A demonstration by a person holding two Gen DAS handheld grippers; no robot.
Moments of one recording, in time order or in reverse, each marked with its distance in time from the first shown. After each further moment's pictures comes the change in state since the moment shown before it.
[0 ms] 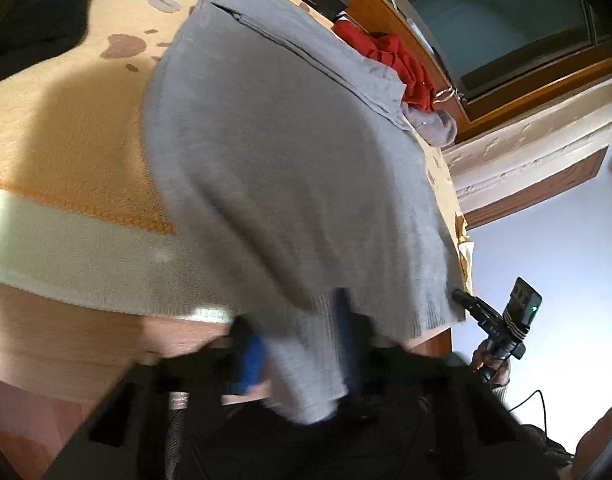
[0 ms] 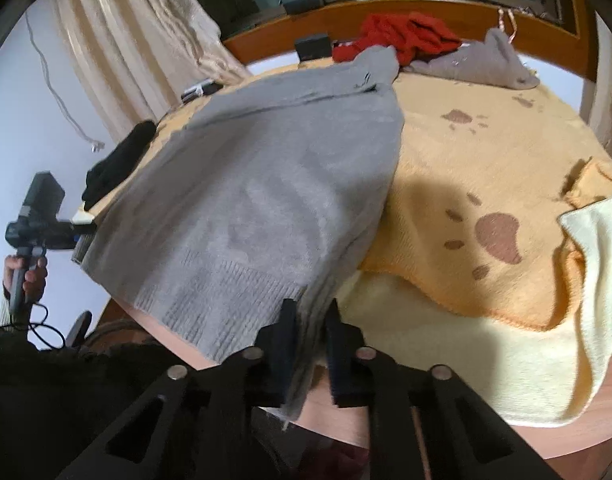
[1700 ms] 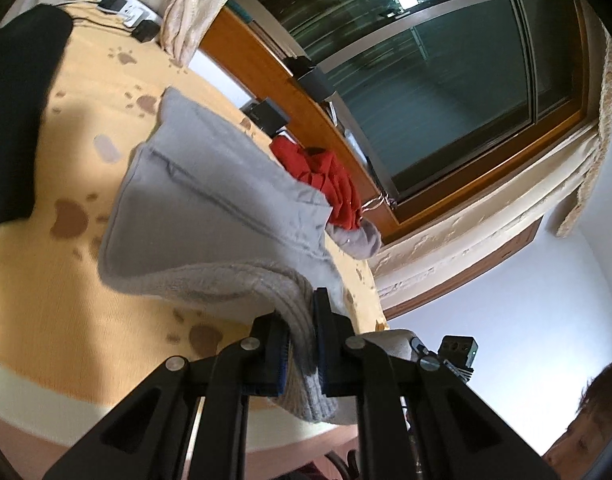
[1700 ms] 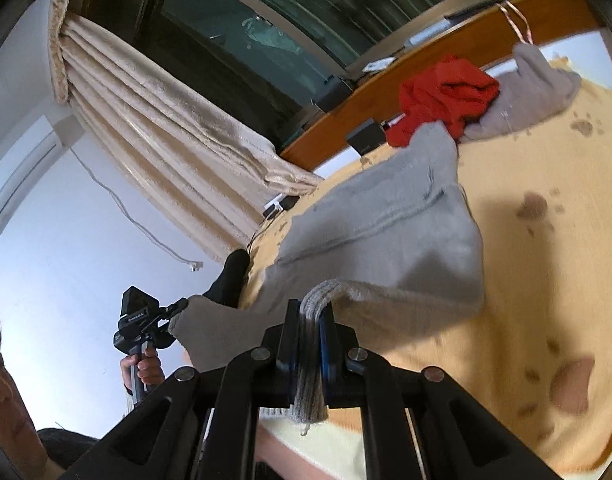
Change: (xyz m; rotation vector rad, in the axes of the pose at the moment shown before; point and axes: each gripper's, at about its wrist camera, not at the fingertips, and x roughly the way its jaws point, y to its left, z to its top) left arm -0.064 -0.017 0.089 -0.018 -0.333 -0.256; right arm -0.018 -0.029 0.106 0.240 -0.272 0.443
